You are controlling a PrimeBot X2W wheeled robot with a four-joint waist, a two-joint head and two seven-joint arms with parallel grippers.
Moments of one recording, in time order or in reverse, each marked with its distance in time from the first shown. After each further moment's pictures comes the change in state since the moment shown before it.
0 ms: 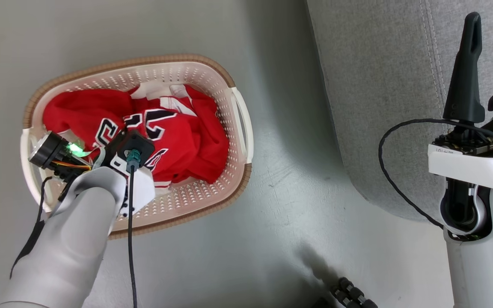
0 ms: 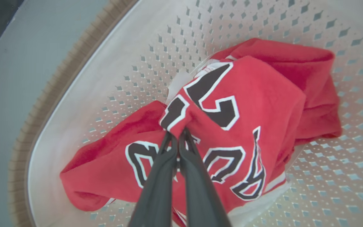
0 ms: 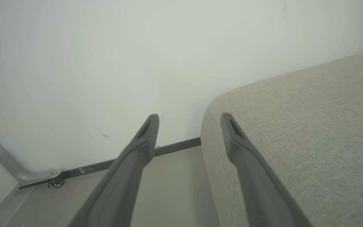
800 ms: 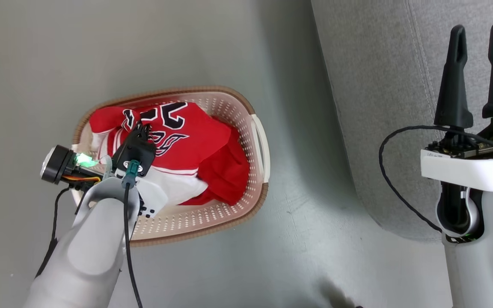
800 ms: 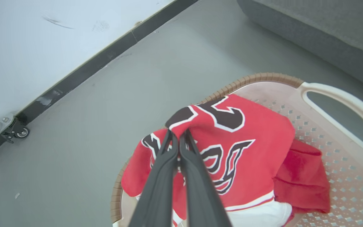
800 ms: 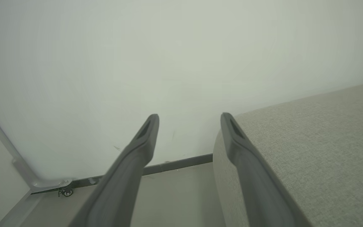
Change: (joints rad) left arm 0.114 -0.034 0.077 -0.189 -0.108 0.070 -0.093; right arm 0.008 -0.001 -0.009 0.049 -0.074 0.000 -0.001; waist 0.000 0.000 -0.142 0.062
